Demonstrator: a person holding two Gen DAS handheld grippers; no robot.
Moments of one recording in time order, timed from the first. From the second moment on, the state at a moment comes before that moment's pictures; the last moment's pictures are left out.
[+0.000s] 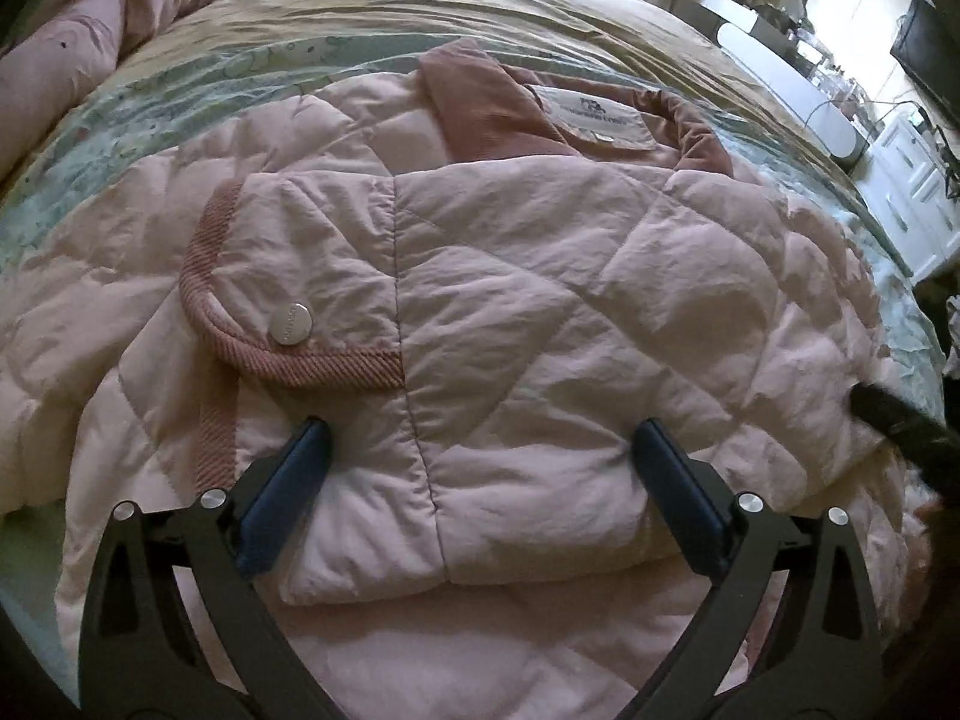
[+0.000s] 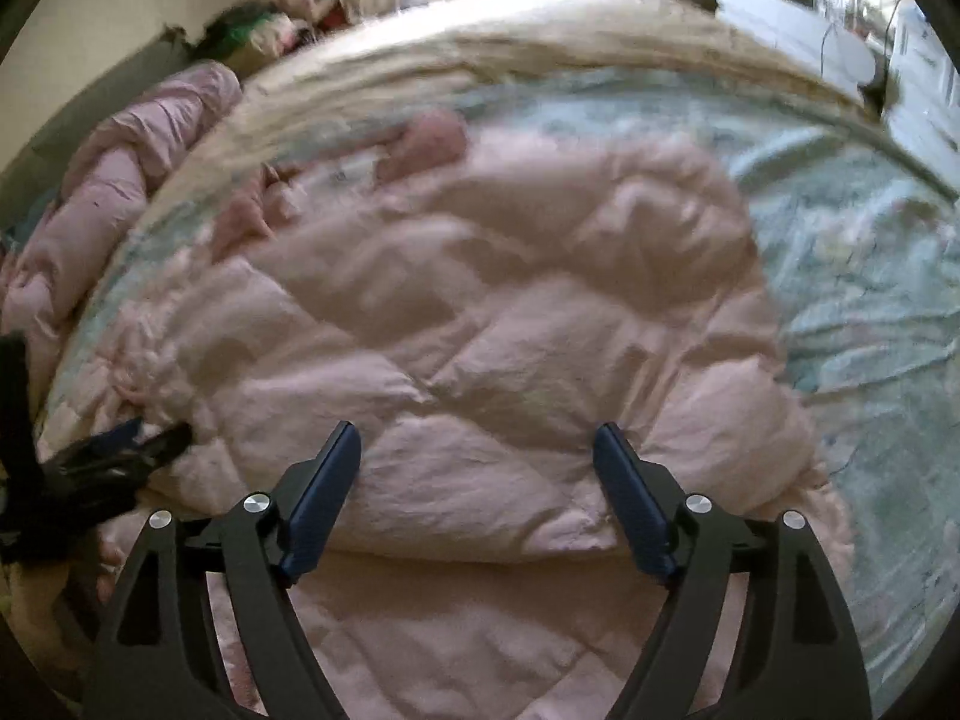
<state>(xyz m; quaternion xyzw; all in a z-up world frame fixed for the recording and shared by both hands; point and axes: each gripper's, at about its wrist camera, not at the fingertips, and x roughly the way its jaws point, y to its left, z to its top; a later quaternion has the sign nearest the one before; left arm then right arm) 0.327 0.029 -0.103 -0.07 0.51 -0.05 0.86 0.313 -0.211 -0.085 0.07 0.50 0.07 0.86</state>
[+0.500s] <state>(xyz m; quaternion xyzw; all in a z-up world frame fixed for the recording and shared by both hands) 0.306 0.038 -0.076 -0.10 0.49 -0.03 0.86 0.285 -0.214 -0.069 0.12 0.46 0.07 0.88</state>
